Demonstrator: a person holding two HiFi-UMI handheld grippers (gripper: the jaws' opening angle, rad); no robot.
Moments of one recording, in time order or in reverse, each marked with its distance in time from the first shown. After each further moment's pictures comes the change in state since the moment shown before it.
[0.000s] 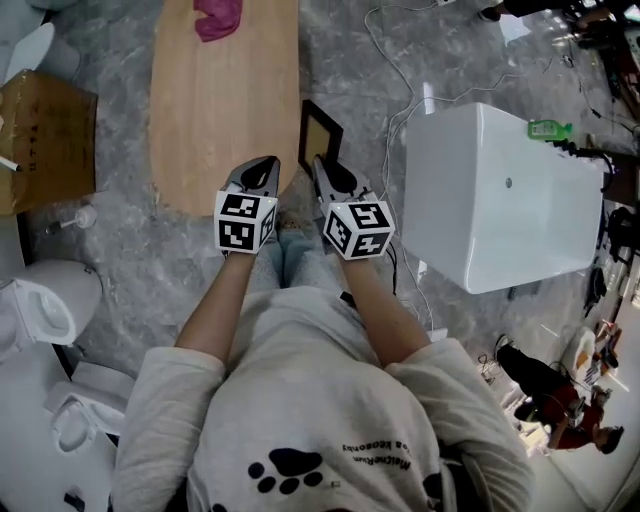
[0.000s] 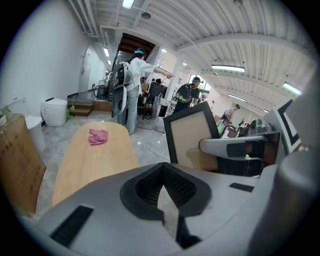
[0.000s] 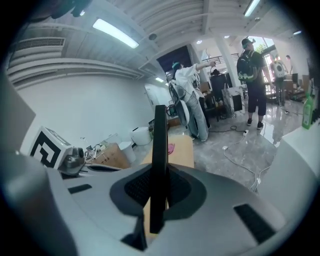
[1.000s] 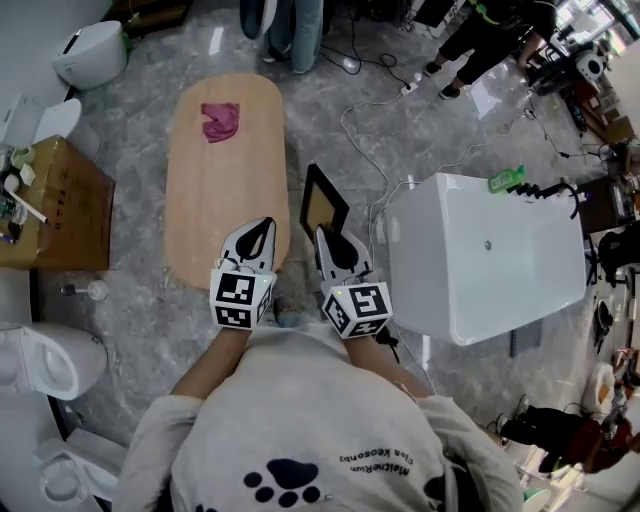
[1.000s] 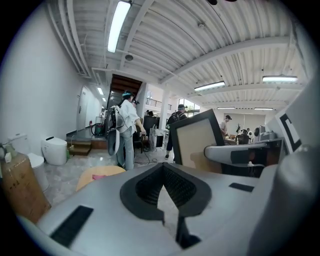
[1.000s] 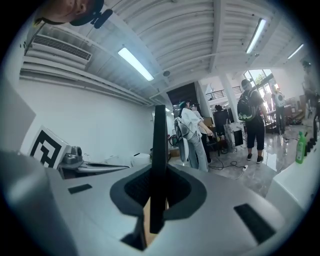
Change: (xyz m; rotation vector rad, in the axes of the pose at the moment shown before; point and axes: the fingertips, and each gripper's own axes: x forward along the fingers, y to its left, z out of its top) left arm -0.117 -0.067 0.127 0.186 -0.354 0.032; right arm -0.121 0.053 0.118 -0.132 -0.343 -0.015
